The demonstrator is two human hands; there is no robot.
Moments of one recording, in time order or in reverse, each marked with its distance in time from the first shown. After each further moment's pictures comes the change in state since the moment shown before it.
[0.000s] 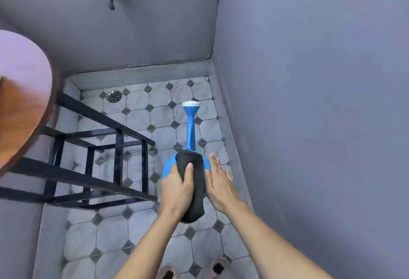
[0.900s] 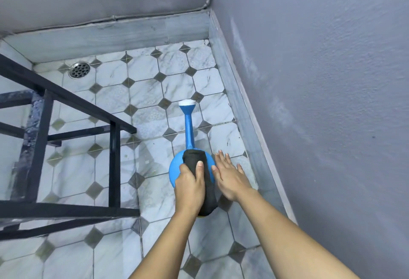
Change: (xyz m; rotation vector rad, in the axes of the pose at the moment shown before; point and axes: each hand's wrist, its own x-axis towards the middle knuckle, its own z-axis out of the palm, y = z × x) left_hand 0.138 -0.189 0.213 0.053 -0.085 -0.081; right_hand 0.183 0.182 0.164 -0.171 -0.165 0.086
